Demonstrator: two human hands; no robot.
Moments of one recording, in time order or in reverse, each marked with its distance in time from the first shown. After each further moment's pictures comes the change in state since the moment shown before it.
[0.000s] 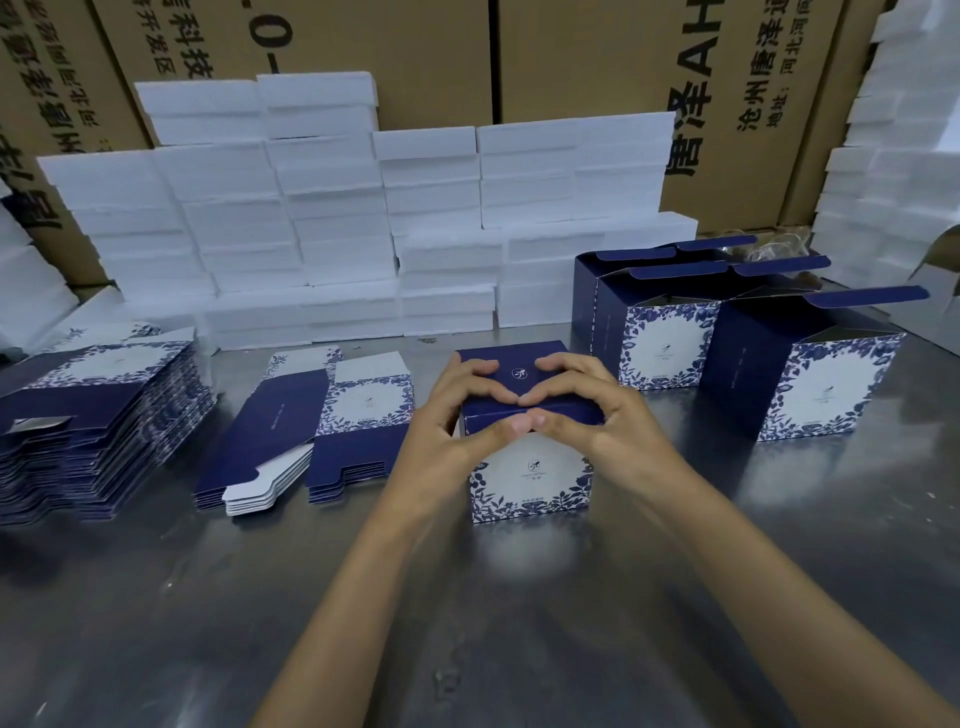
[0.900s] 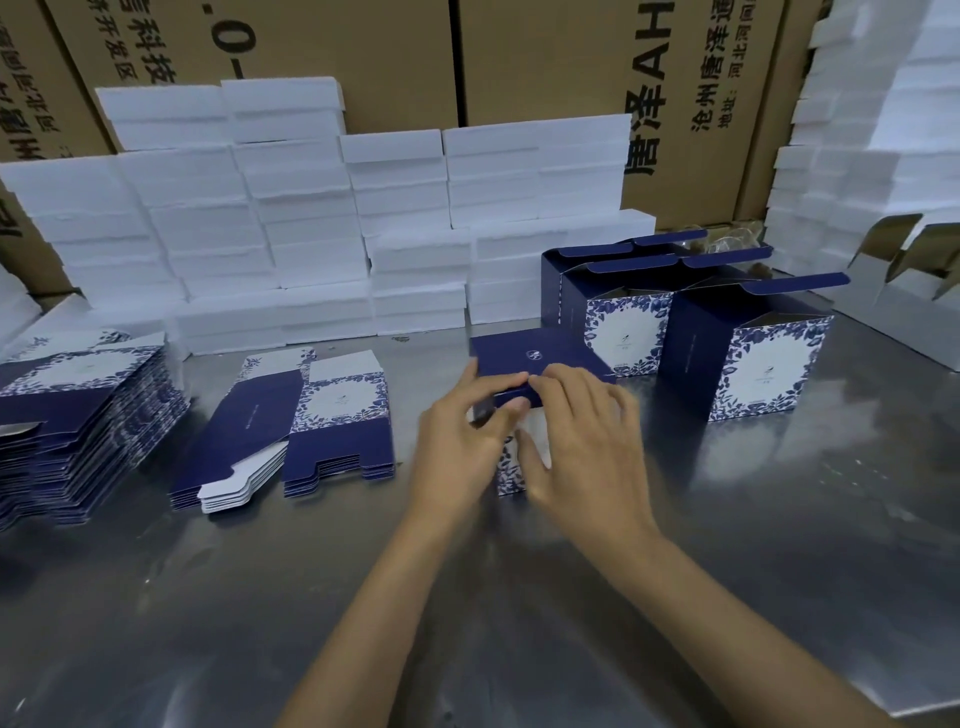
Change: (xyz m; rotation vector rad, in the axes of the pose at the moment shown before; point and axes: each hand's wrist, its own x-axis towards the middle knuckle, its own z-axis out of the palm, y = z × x) left_hand -0.004 -0.002 0.048 0.152 0.096 0.051; right_hand -0.046 0.010 0.014 -1.071 0.392 -0.325
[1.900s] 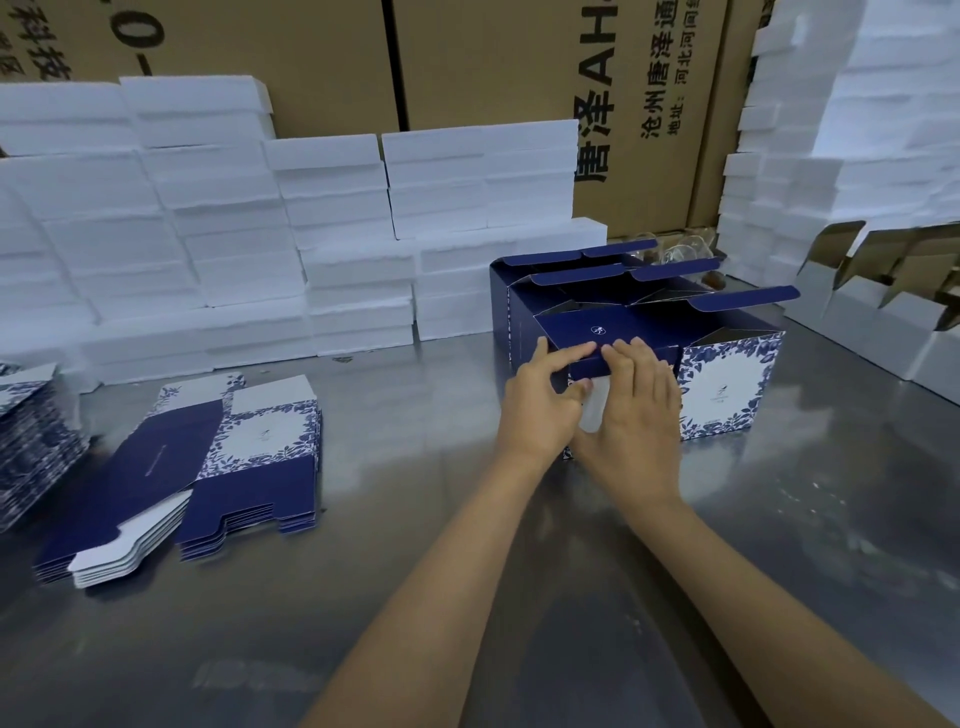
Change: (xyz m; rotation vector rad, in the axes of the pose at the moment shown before) left_hand 0.079 -0.009 0.140 0.072 -0.195 -0.053; right_hand 0.023 0.130 0.048 -0.050 0.080 0.282
